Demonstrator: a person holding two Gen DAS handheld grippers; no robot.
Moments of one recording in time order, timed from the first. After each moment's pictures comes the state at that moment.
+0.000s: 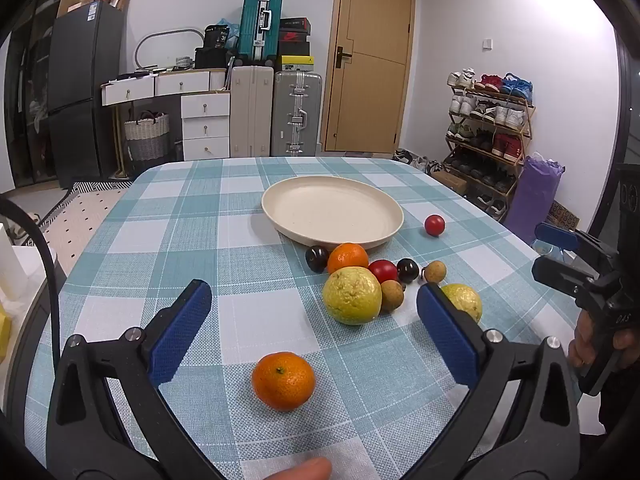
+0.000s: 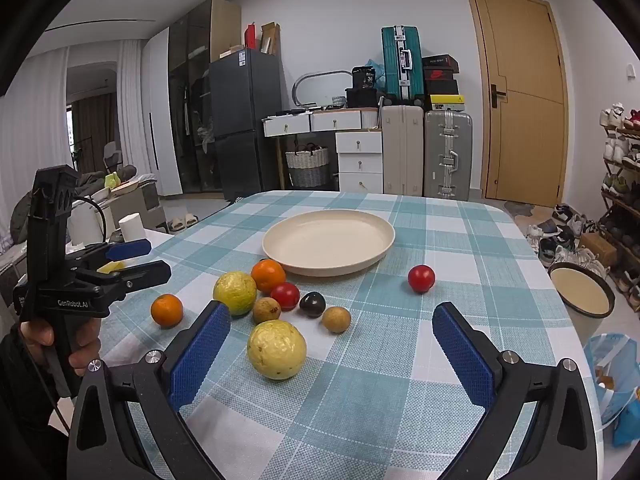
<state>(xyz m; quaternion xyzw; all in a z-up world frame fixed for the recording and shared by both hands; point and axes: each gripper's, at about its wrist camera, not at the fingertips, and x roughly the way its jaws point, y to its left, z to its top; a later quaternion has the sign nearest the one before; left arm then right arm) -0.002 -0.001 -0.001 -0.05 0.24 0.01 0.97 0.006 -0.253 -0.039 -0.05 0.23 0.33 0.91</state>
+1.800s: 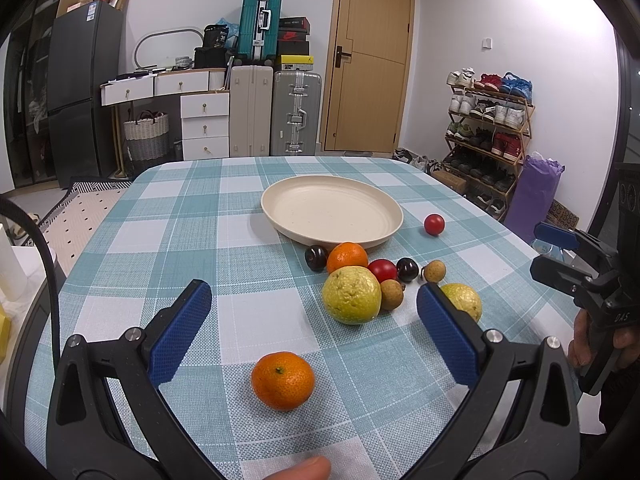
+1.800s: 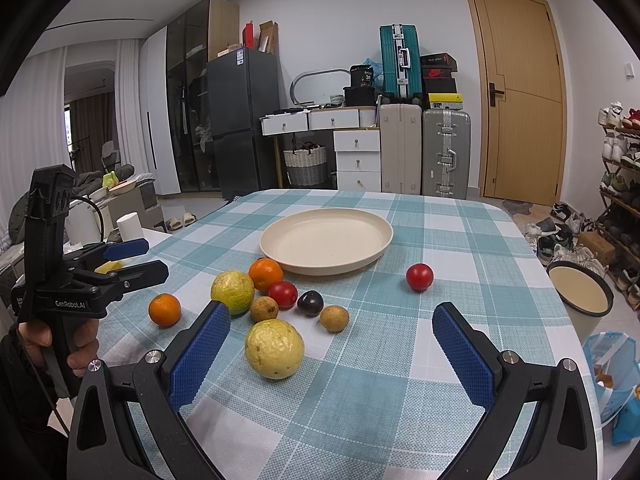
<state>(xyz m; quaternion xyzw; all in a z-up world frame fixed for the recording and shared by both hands) -0.002 0.000 -0.001 -0.05 0.25 0.01 0.97 0.006 -0.252 -0.039 -0.05 0.22 0.33 0.92</state>
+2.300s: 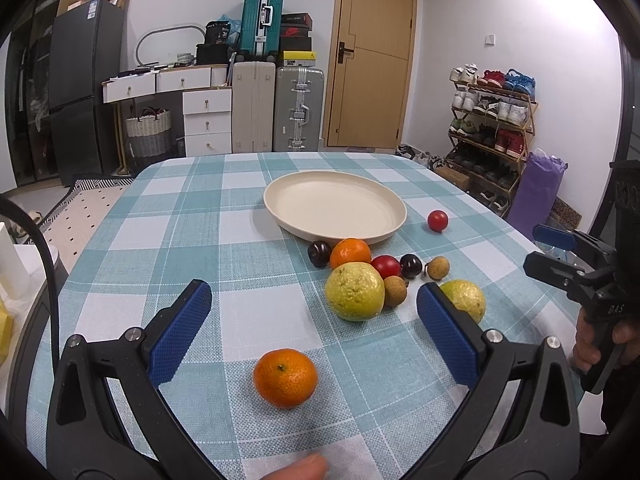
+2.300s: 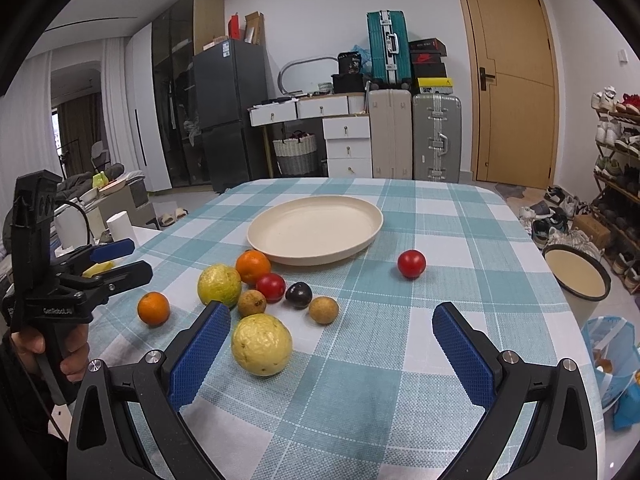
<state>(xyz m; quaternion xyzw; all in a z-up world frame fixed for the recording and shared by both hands) 0.000 -0.004 -0.007 -0.05 0.26 0.02 0.97 0.019 -0.252 -0.044 -0.04 0.26 0.31 0.91</state>
